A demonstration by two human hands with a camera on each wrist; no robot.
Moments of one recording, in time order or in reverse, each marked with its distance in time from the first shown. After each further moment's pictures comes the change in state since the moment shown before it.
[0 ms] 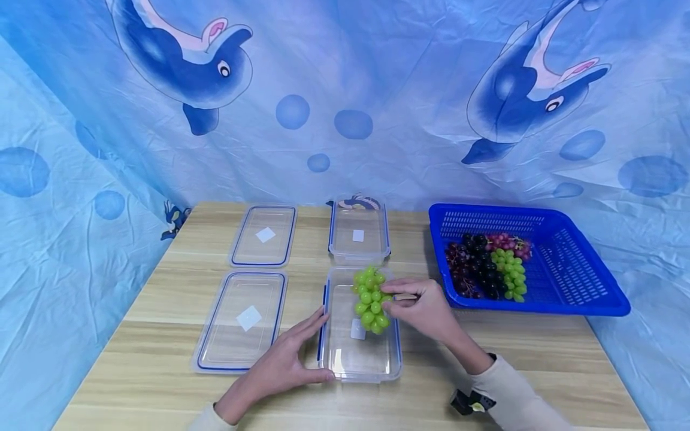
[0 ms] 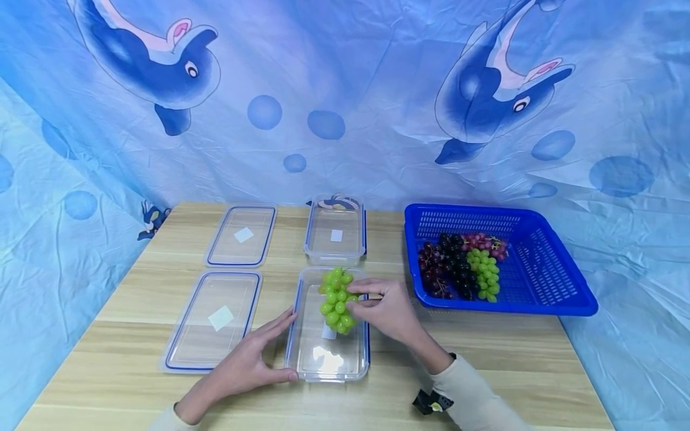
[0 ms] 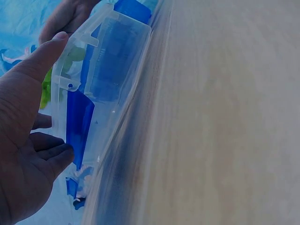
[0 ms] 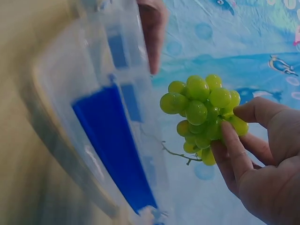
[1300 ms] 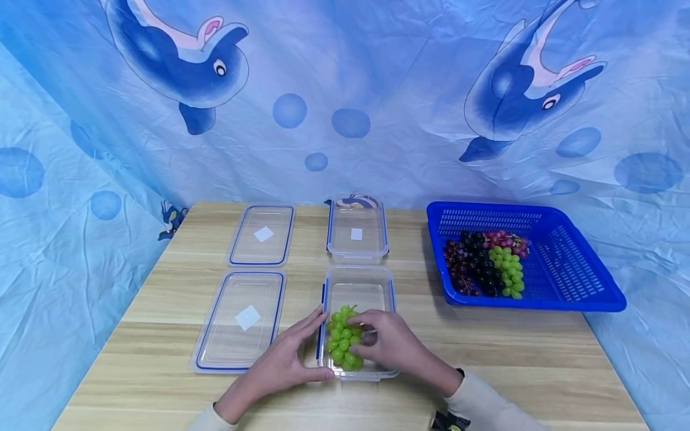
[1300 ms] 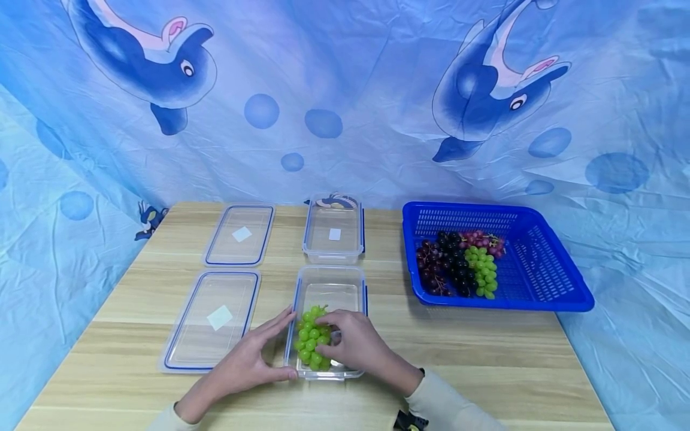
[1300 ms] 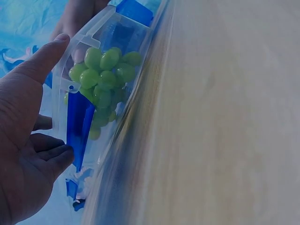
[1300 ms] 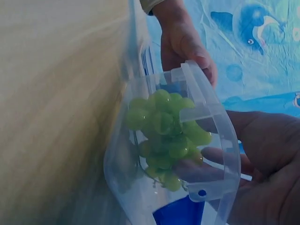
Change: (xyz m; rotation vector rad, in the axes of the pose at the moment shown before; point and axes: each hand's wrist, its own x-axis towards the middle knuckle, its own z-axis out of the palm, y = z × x) left_hand 0.001 0.002 -0.001 -0.038 -0.010 -0.032; right_hand -0.019 0.010 0.063 -0.429 -0.286 0.003
